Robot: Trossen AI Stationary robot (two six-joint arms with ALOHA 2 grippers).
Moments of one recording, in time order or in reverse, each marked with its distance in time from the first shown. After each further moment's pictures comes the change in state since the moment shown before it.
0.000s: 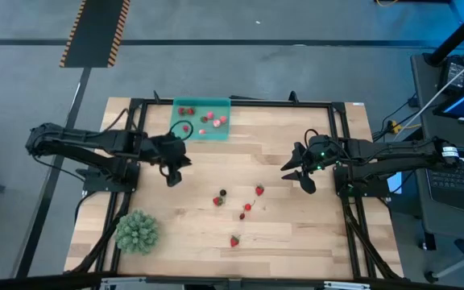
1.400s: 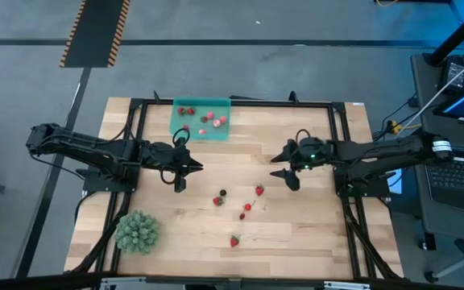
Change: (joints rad) left arm -0.035 -0.002 -0.235 0.505 -0.003 0.150; right arm 0.025 0.173 0.001 0.221 0.172 0.075
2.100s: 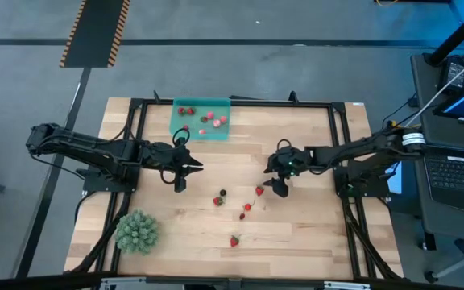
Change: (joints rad) left arm 0.000 0.000 0.000 0.000 -0.006 0.002; right arm 0.000 0.368 -0.001 0.167 -0.076 0.011
